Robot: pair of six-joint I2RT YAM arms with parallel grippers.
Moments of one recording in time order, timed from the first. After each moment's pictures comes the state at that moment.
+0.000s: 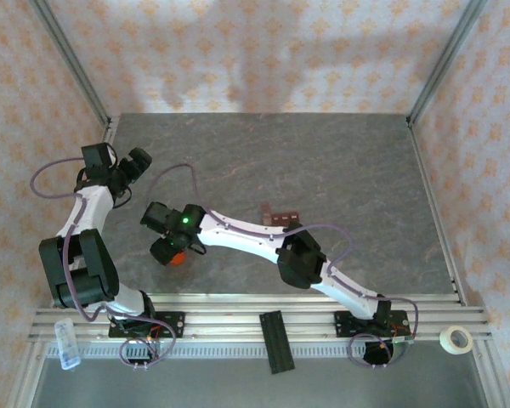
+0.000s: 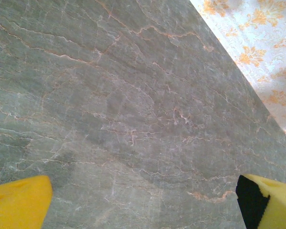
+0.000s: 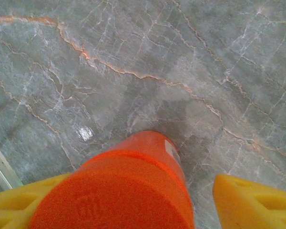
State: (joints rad) left arm 0.34 1.48 1.01 -0.28 0.28 -0.62; right arm 1.23 2.46 2.34 -0.97 0.03 0.33
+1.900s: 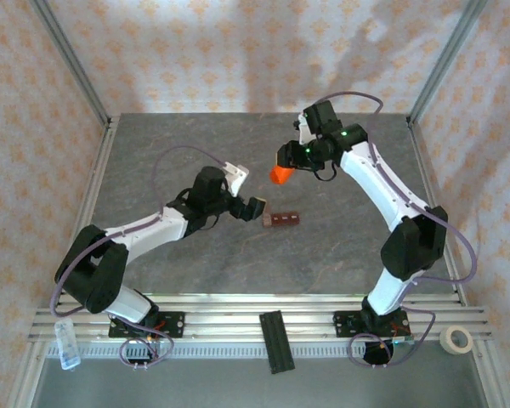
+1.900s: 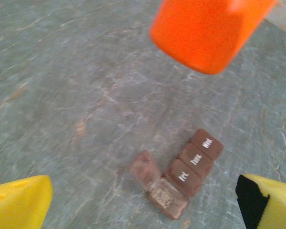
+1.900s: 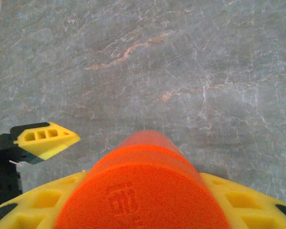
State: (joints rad) left arm -0.53 1.49 0.82 0.14 0.24 -0.06; right arm 0.42 1.71 1.69 -0.95 -0.29 0.39
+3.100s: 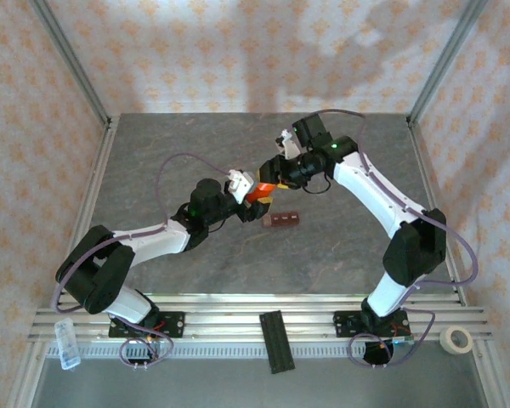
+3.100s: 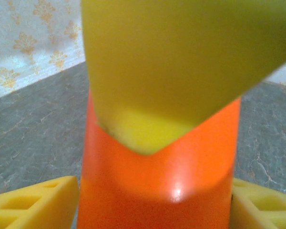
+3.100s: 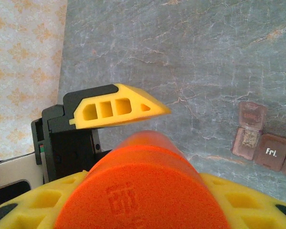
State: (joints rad) left arm -0.58 1.49 0.69 0.59 0.29 0.04; right arm 0.50 1.67 1.57 -0.88 -0.59 0.47
